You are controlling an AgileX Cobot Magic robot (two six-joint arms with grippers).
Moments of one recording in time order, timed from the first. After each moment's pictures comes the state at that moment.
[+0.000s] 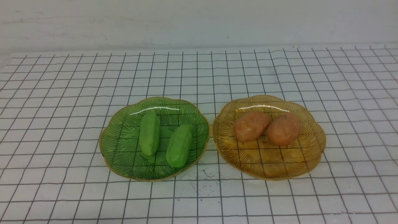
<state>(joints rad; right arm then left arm) 0.36 0.08 -0.62 -0.96 0.23 0.81 -0.04 -0.01 0.03 -0.02 0.39 0.09</state>
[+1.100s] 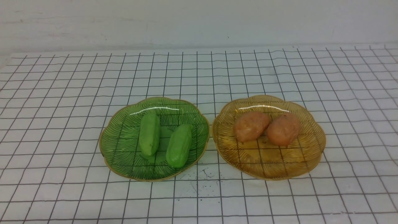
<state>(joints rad) 0.33 0.06 -0.32 -0.14 0.14 0.10 -0.04 -0.01 0.03 -0.02 0.39 0.08</state>
